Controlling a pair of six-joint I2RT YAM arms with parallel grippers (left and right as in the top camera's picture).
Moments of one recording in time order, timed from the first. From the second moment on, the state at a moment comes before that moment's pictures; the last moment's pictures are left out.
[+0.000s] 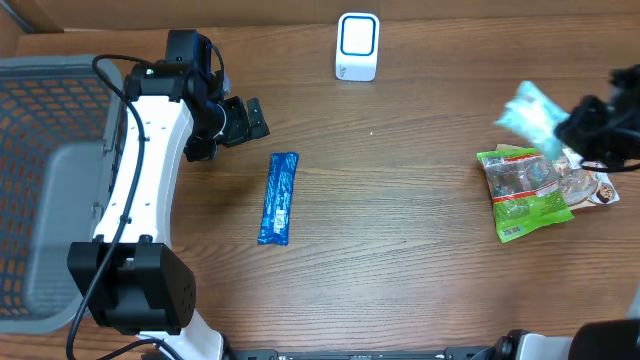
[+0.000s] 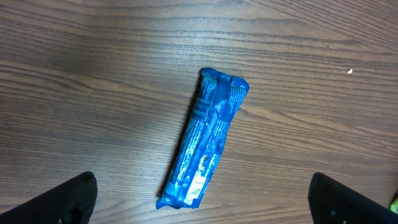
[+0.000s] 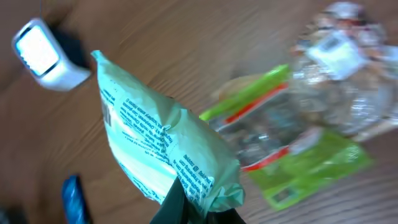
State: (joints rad) left arm -0.03 1.81 1.70 -1.24 0.18 -0.33; right arm -0.37 1.53 1.54 -1.16 -0.33 0.28
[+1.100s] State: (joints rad) left arm -0.03 1.78 2.04 -1.52 0.11 -0.28; right arm -0.05 1.60 1.53 -1.13 -0.59 0.20
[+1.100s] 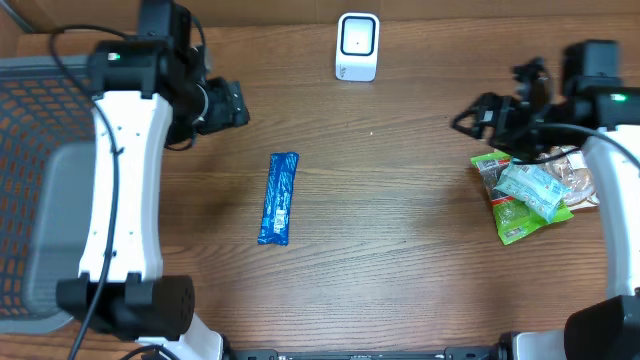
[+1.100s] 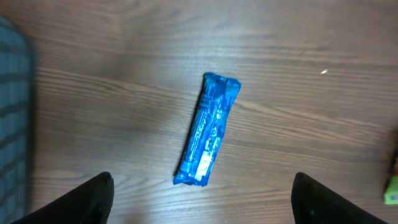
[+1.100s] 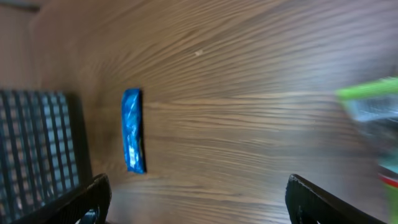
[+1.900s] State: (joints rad) left arm -0.03 1.68 2.16 -1.60 0.06 -0.29; right arm 0.57 1.91 1.48 -0.60 -0.55 0.52
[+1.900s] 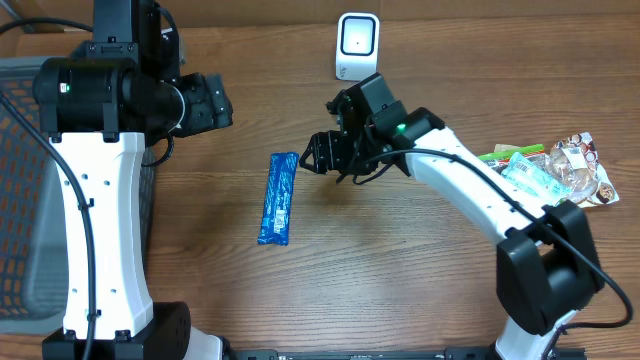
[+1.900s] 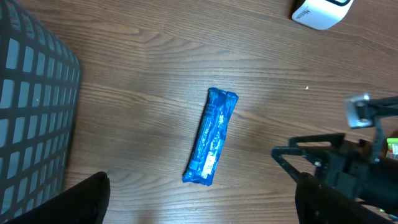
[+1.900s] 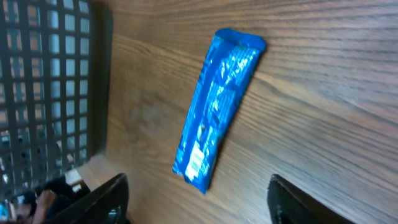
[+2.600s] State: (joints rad) left arm -0.07 1.79 2.16 -1.62 0.05 -0.34; right arm 0.68 2.20 1.48 -0.30 -0.48 0.73
